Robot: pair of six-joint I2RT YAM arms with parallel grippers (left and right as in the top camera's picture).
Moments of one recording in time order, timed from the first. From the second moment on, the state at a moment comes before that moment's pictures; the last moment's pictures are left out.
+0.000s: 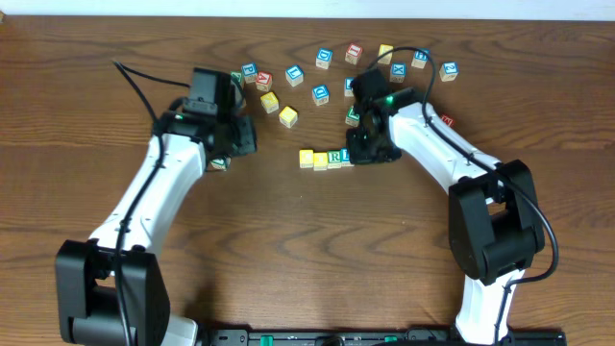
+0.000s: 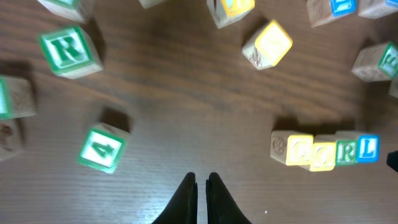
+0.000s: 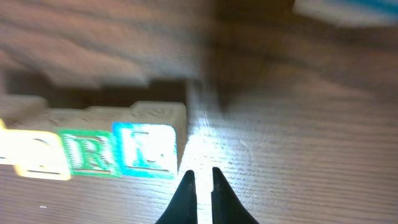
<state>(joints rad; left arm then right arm) -0.16 1.65 1.24 -0.71 0.14 -0.32 0.41 2.05 1.54 -0.91 -0.08 0.32</state>
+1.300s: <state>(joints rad) 0.12 1.53 1.36 -0.88 0.14 -0.30 0.64 2.12 1.59 -0.87 -0.11 0.41</state>
